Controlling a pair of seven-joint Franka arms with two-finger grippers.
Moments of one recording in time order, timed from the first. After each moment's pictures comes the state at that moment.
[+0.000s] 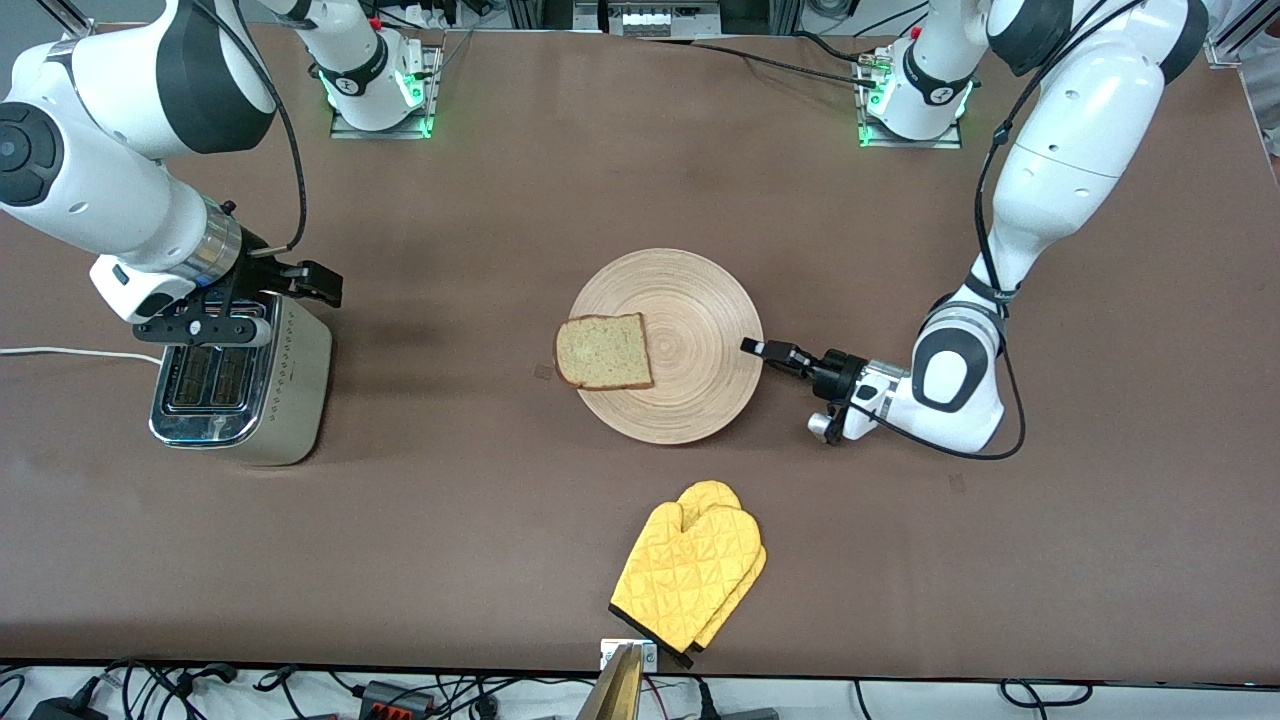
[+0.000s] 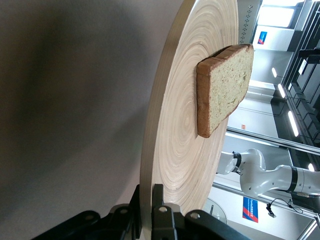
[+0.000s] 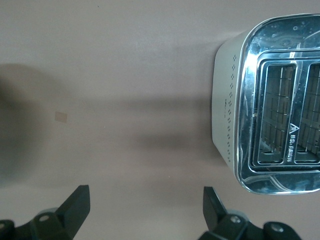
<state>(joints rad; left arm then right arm) -0.01 0.86 -0.22 -1.60 -1.04 1.73 0.64 0.13 0.12 0.05 -1.77 0.04 1.79 0.20</state>
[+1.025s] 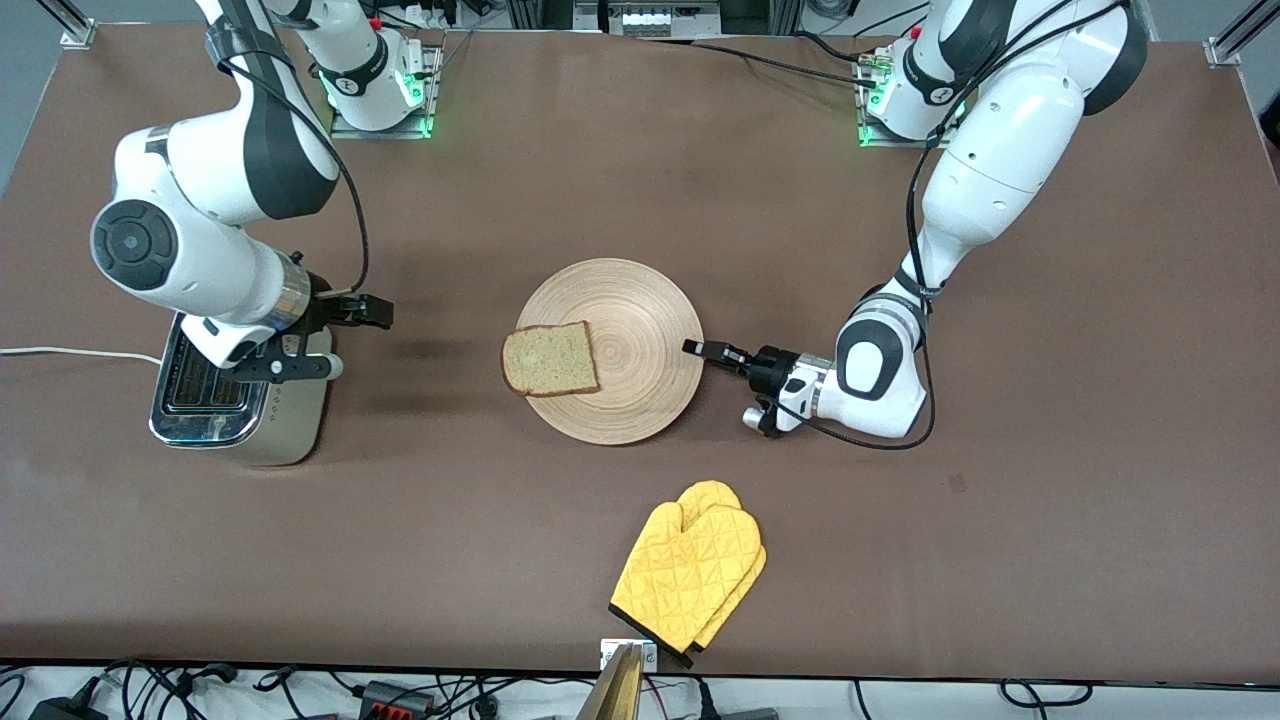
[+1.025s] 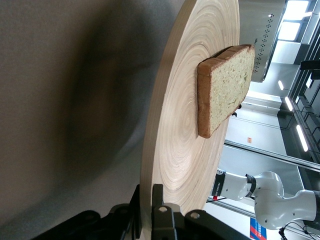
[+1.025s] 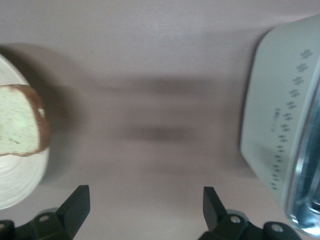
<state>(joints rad) -0.16 0.93 -0.22 -1.57 -1.17 1.90 0.64 0.18 0.26 0.05 -1.77 0.08 1.86 0.18</state>
